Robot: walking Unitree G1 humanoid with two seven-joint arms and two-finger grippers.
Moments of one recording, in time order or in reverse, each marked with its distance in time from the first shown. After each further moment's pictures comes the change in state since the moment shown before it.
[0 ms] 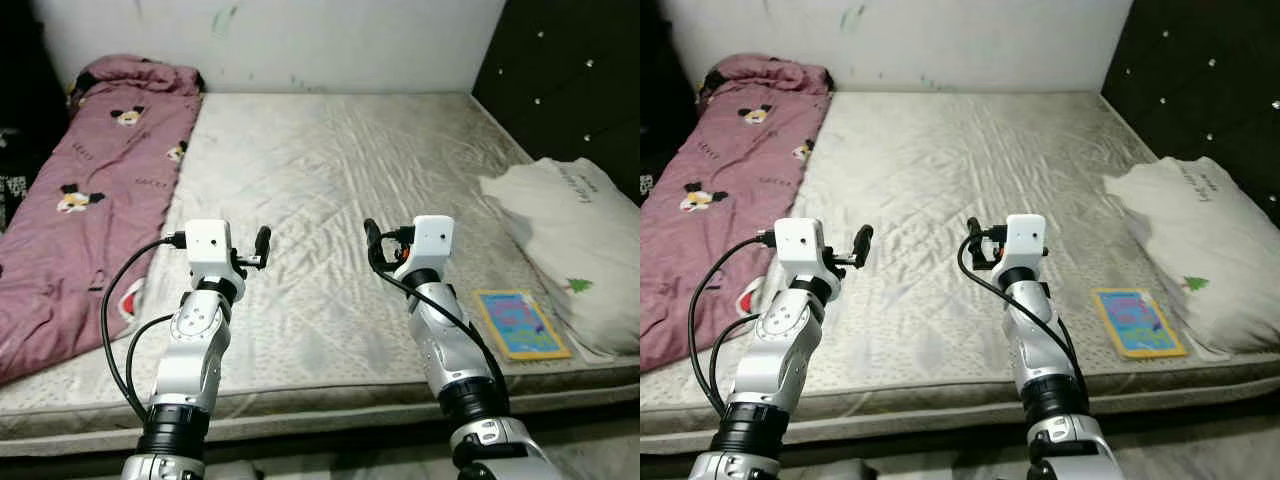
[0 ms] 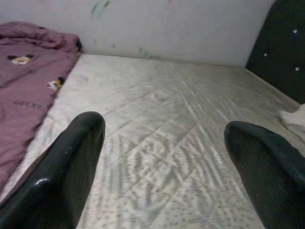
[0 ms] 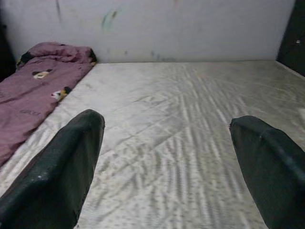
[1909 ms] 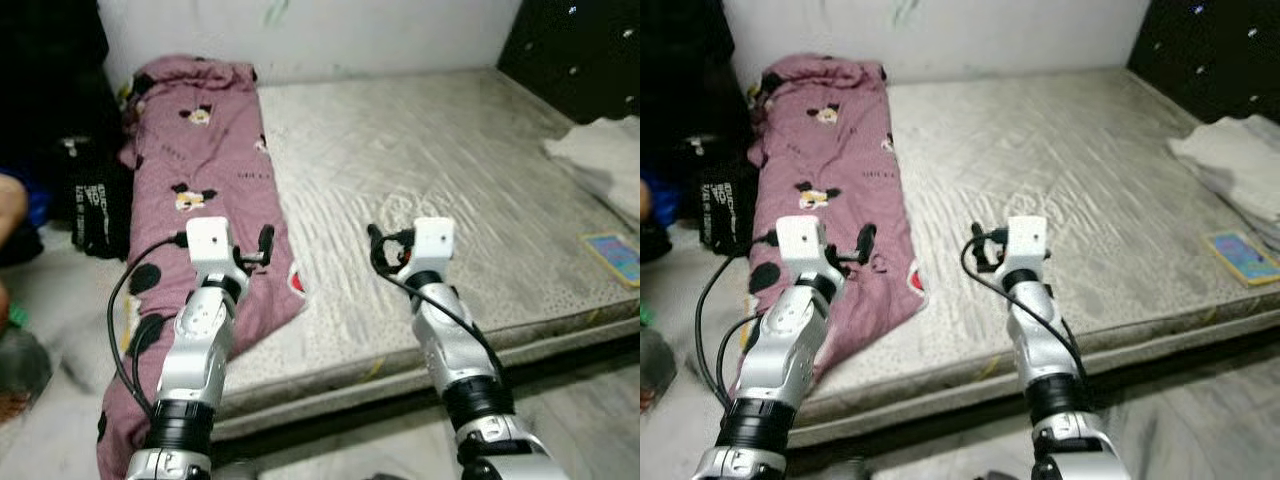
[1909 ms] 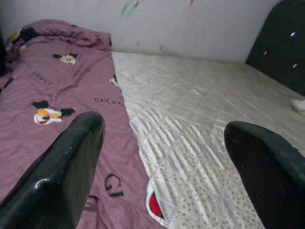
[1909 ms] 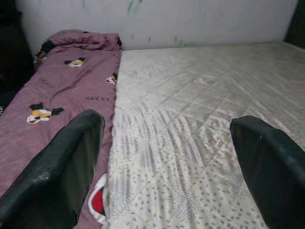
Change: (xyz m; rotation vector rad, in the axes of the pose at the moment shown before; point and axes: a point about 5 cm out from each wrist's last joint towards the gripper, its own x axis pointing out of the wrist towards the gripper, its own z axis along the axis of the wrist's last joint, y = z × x) left arm 0.005 -0.005 0.003 -0.059 -0.007 -0.008; right arm 0.000 -0.007 -0.005 -0.025 0.039 -0.018
